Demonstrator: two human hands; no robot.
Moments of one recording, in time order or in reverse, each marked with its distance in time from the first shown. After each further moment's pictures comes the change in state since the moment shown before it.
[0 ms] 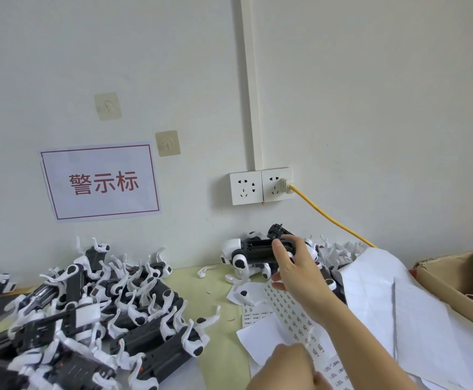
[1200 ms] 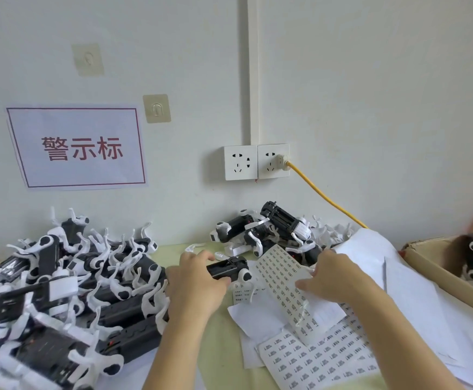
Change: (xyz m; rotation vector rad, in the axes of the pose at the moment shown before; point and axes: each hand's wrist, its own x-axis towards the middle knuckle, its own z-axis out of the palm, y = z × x) left_hand 0.040 -0.089 -0.054 -0.223 0.522 -0.168; right_hand -0.006 0.016 -0.051 -1.129 -0.109 0.285
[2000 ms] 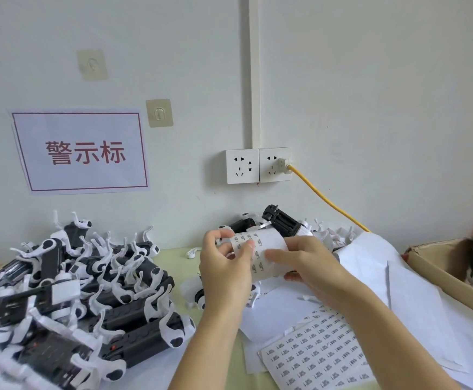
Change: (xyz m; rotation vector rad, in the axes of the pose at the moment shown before) left_hand -0.021 0.054 0.003 -0.945 0.137 -0.024; right_hand -0.020 -0.037 -0.004 0.984 -0.124 -0.363
